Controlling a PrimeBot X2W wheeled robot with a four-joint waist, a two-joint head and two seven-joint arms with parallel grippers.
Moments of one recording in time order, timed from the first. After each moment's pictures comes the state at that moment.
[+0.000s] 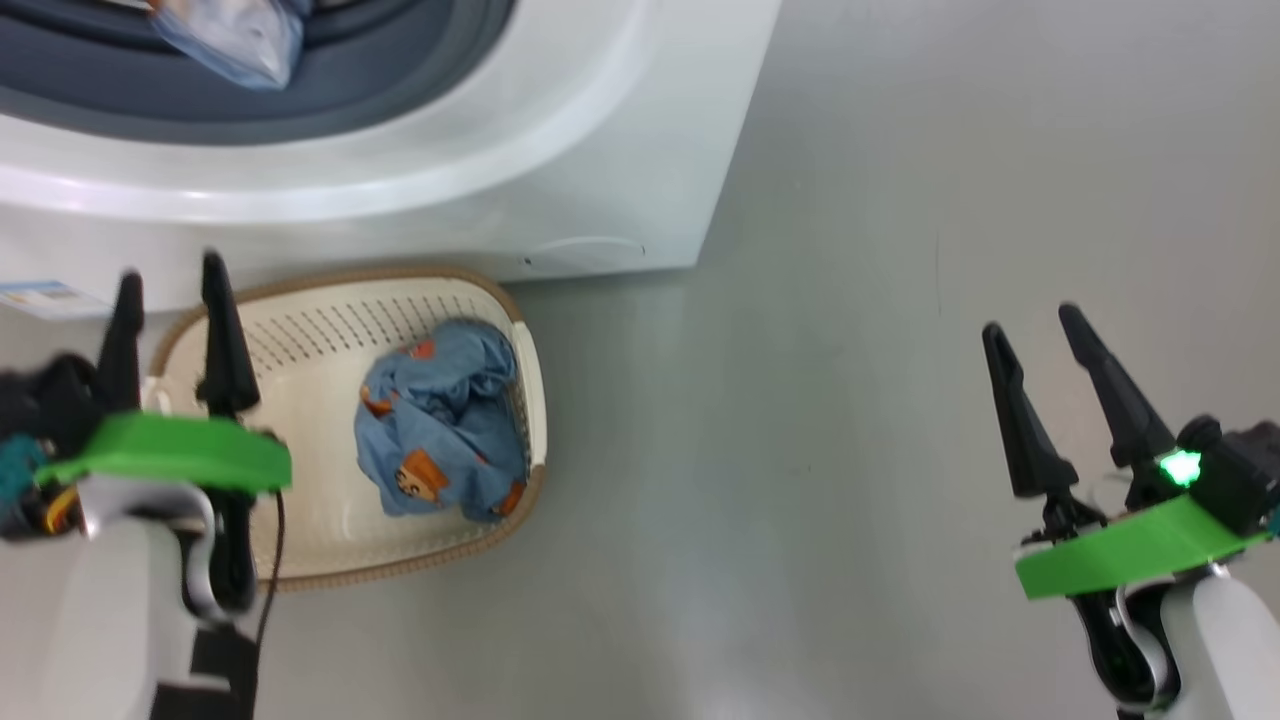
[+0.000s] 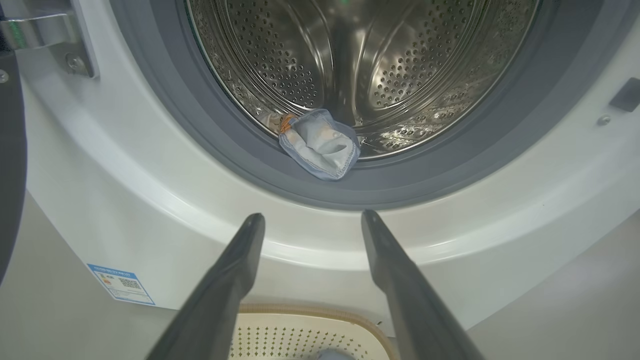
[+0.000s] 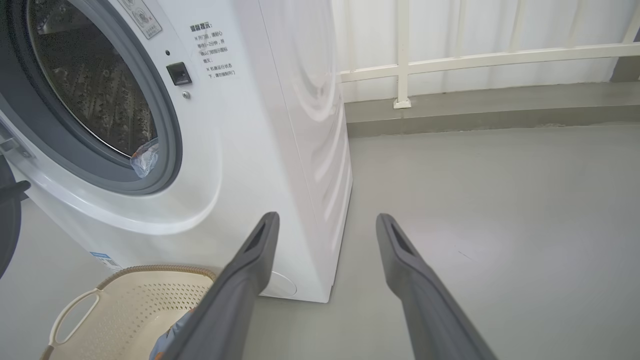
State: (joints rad) left arm -0.53 0.07 0.08 0.45 -0.32 -0.13 -0.26; right arm -0.24 -0.25 0.10 0.06 0.42 0.12 -0.26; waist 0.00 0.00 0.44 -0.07
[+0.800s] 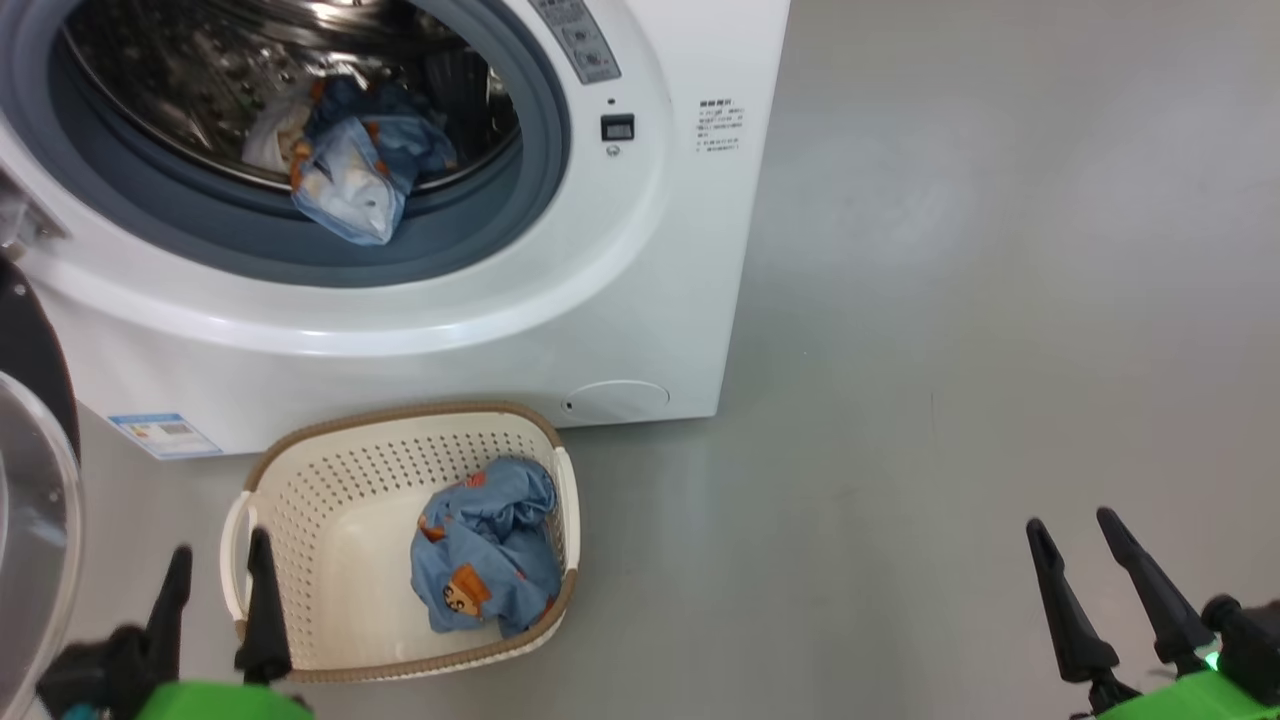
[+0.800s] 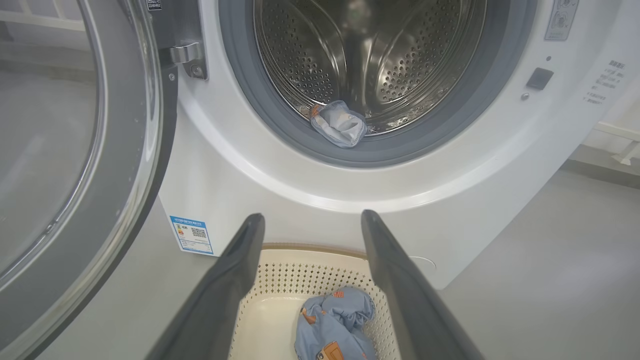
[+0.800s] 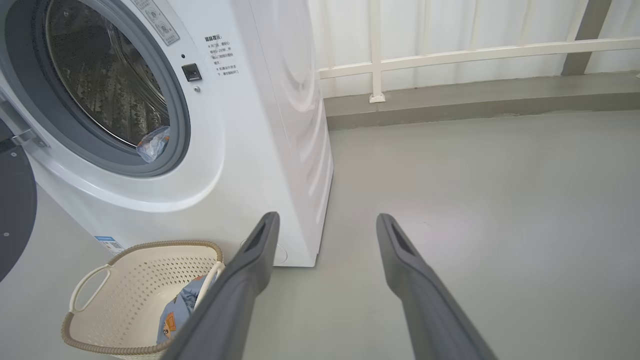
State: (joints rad) left arm -0.09 0.06 0.10 0.28 -0.30 -0.13 -0.26; right arm 0.05 -0.27 0.04 0.07 0.42 0.12 -0.26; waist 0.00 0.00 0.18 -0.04
